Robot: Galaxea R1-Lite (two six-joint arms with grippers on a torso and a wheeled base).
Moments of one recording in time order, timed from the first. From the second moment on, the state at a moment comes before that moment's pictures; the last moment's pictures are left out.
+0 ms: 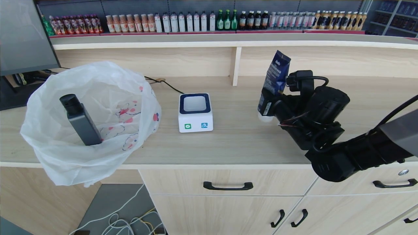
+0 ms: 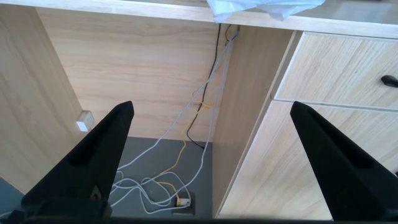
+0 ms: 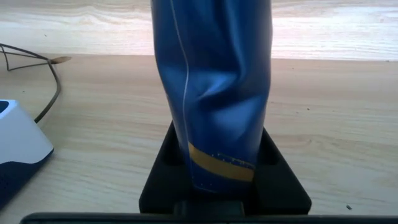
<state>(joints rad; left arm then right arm) 0.00 0.00 0.00 0.00 0.00 0.00 0.43 2.04 -1.03 -1.26 -0.23 -0.05</state>
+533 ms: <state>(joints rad) 0.00 0.00 0.00 0.00 0.00 0.00 0.43 2.00 -1.03 -1.24 -0.22 -0.04</state>
